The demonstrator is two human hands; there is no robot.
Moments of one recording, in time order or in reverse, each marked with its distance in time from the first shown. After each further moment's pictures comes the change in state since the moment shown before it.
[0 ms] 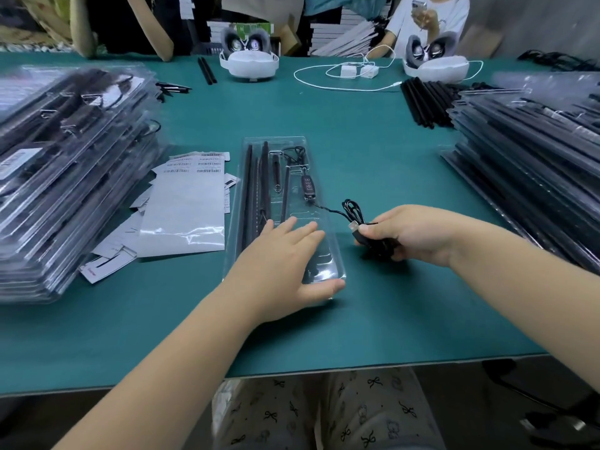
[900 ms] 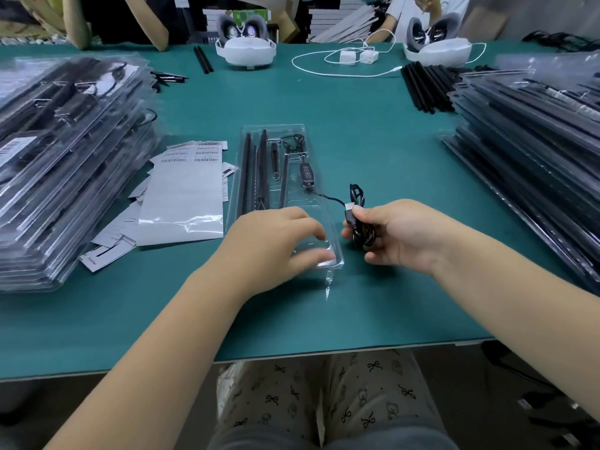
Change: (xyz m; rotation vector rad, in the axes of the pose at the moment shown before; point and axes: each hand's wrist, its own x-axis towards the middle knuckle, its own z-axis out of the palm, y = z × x) left_hand -0.002 -0.002 -0.015 -0.070 0.207 0.075; right_hand -0.012 0.001 0.028 0.507 0.031 0.051
